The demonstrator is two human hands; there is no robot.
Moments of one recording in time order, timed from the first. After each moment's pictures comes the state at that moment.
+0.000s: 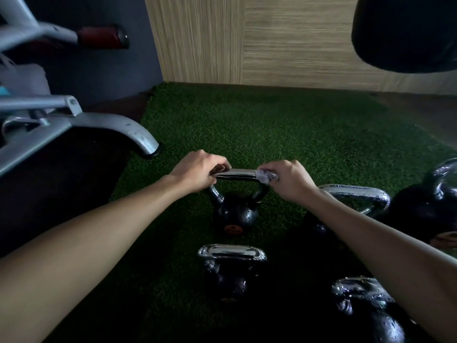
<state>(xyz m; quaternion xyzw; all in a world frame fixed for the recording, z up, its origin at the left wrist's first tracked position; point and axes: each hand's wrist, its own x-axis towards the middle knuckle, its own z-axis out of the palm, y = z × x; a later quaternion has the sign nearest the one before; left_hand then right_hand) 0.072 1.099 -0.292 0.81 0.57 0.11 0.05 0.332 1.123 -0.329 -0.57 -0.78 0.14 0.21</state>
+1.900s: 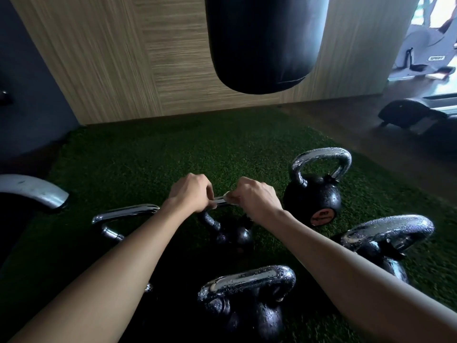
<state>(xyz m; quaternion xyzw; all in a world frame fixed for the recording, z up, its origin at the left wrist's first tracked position) 0.340 1.105 -0.275 0.78 0.62 0.04 0.08 0.523 1.056 -0.313 -0.61 -0.76 0.04 0.23</state>
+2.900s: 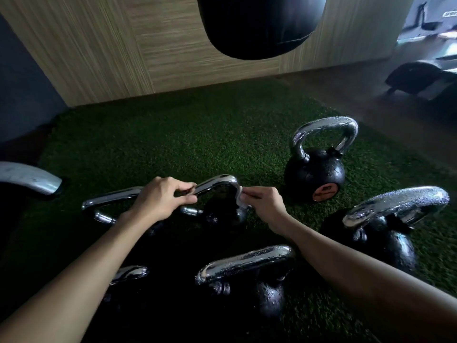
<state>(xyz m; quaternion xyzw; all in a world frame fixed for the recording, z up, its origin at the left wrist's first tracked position) 0.274 1.088 -0.313 0.81 0.57 0.10 0.12 0.540 1.050 -0.413 -0.64 -0.50 0.36 0.47</state>
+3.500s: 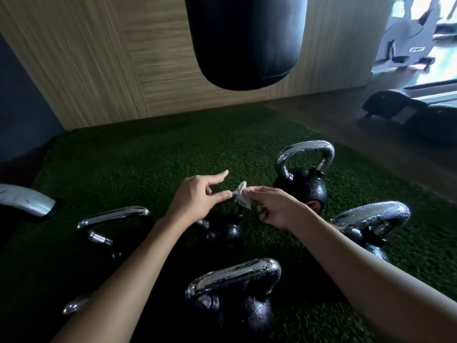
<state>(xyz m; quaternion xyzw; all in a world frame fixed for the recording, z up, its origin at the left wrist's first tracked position) 0.364 1.066 -0.283 0.82 0.49 0.25 0.16 0.573 1.028 -0.319 -0.58 -0.30 0.60 0.45</state>
